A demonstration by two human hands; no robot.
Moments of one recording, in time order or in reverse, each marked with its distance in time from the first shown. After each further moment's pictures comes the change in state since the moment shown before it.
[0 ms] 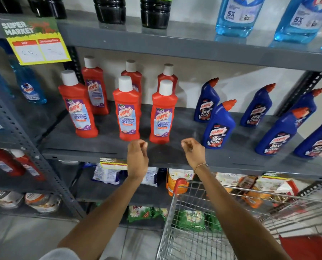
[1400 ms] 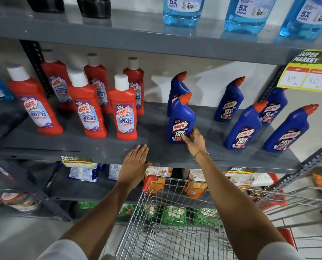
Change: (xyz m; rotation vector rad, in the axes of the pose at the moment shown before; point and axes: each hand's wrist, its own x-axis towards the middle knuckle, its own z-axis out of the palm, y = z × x) left_hand -0.056 0.032 0.085 0.669 -0.509 0.409; right_hand 0.054 0.073 -0.106 0.286 -0.037 0.236
